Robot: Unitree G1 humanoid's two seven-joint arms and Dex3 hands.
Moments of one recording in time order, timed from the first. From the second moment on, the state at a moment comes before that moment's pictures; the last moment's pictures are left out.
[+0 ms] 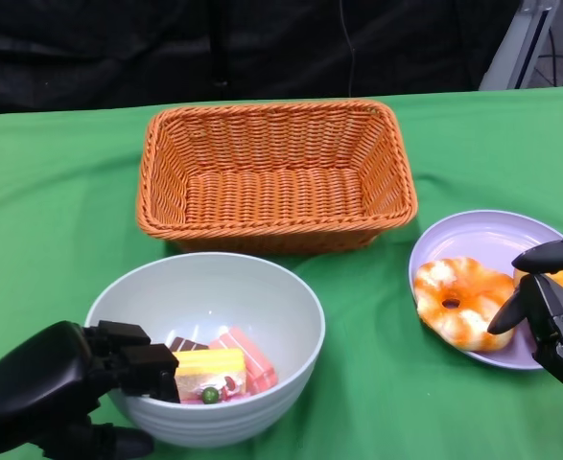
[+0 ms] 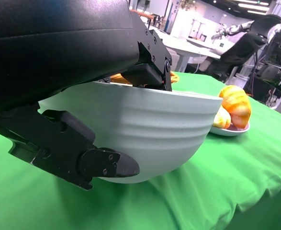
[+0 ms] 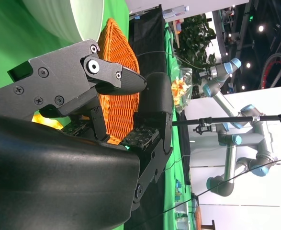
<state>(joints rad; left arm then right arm) -0.16 0.67 -0.31 0.51 0.46 -1.18 0.09 0.15 -0.02 -0.15 -0.18 0.43 -0.09 0.28</state>
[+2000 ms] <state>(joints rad) -0.46 0.27 -0.09 0.46 0.09 -0.88 -0.21 0.18 -0.01 -0.03 -0.15 0.27 -0.11 0.31</state>
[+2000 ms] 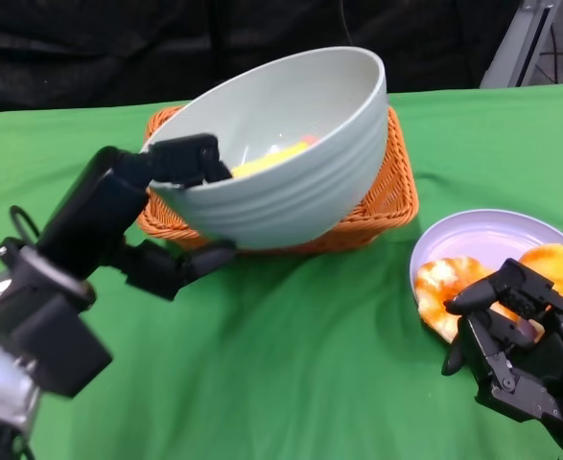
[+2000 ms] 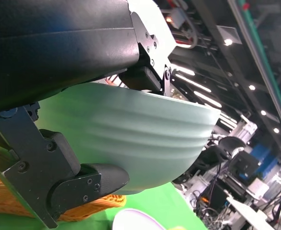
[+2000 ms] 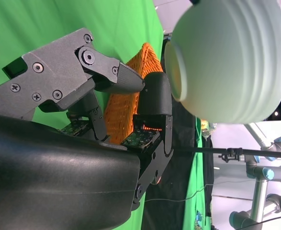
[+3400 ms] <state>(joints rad) -0.86 -0.14 0.23 0.76 -0.49 0.05 -0.38 0.18 -0.01 -0.01 -0.07 0.23 -0.17 0.35</state>
